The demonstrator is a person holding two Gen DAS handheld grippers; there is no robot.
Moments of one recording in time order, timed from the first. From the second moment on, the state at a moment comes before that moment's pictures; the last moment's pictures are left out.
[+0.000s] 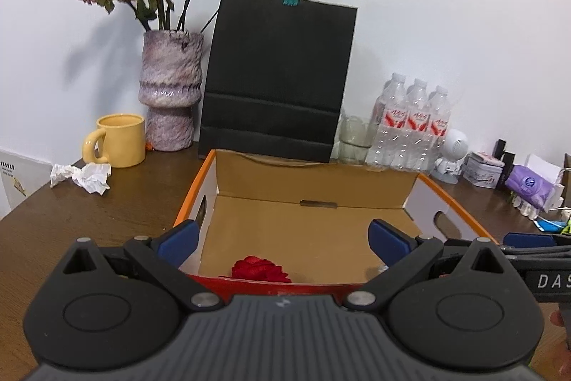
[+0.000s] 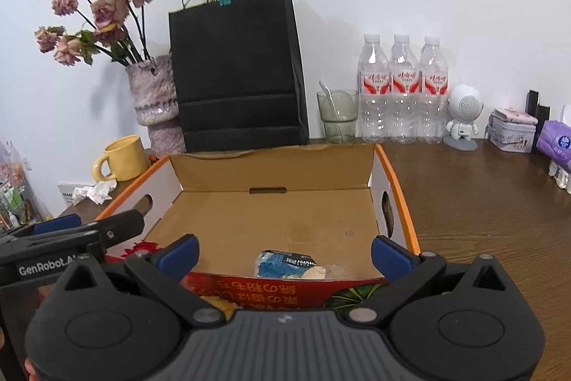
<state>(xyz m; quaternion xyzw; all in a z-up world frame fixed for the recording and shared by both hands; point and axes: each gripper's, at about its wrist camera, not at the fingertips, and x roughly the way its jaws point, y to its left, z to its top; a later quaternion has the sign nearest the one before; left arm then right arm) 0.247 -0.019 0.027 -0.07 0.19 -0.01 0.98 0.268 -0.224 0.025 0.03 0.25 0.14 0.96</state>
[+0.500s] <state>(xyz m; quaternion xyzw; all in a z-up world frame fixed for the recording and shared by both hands) 0.175 -0.009 0.047 -0.07 0.17 -0.03 0.98 0.188 -0.244 0.039 0.01 0.23 0.16 0.96</state>
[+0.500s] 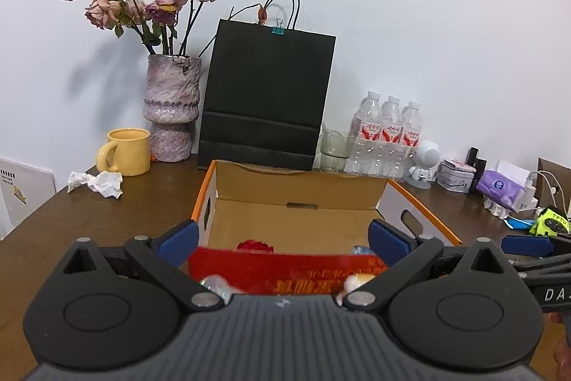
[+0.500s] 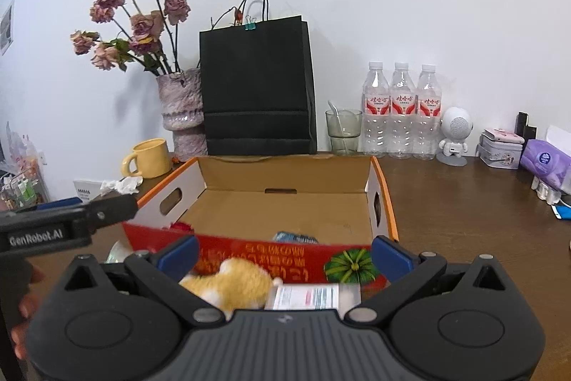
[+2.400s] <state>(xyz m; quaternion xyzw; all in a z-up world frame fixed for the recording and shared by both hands) 0.117 -0.028 -0.003 -0.06 0.25 -0.09 0.96 0.145 -0.280 -0.030 0.01 0.29 0.11 0.95</state>
